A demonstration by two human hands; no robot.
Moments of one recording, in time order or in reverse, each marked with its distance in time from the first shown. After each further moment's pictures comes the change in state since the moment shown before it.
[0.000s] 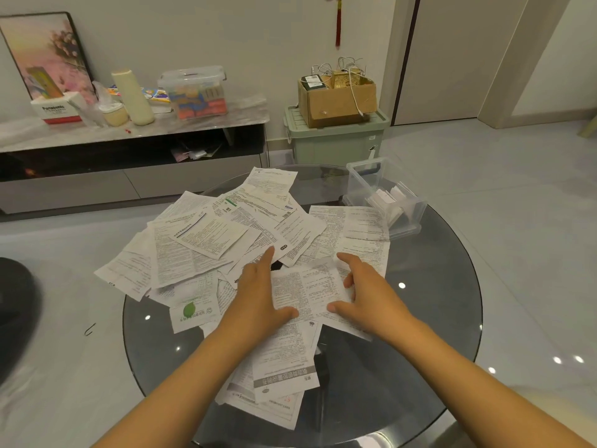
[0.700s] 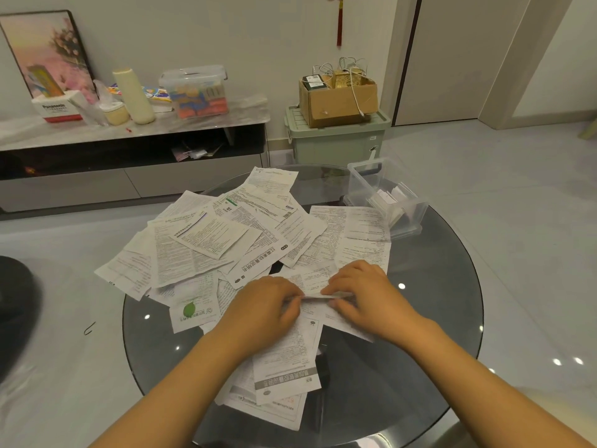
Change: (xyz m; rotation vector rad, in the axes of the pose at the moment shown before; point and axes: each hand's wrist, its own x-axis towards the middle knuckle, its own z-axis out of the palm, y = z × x) left_hand -0.005 0.004 -0.005 0.248 -0.004 0.372; right_hand 0.003 0.006 -0.004 -0.253 0.004 -0.354
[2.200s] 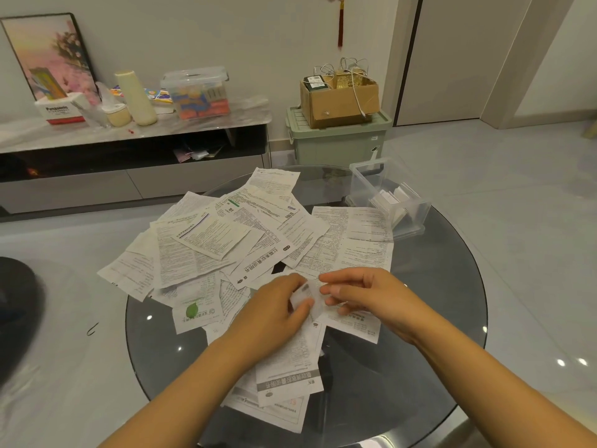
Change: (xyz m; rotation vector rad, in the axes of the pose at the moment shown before) left_hand -0.001 0.004 0.008 -0.216 0.009 -0.061; right_hand -0.005 -0.021 -0.024 1.061 -0.115 0.426
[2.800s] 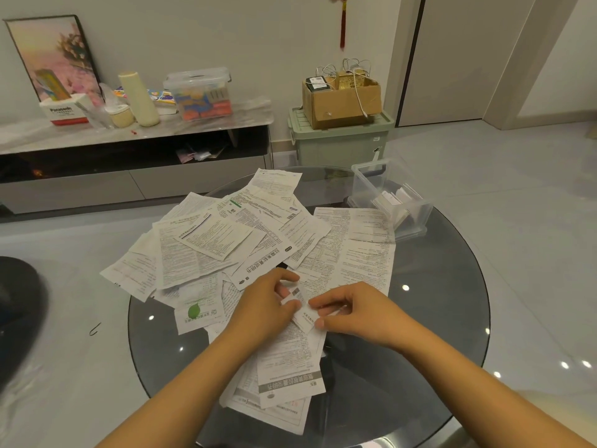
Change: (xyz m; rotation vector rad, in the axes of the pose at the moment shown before) left_hand 0.004 -0.005 -0.004 -0.156 0.079 -0.325; right_hand 0.005 0.013 0.015 -0.492 -0.063 -0.071
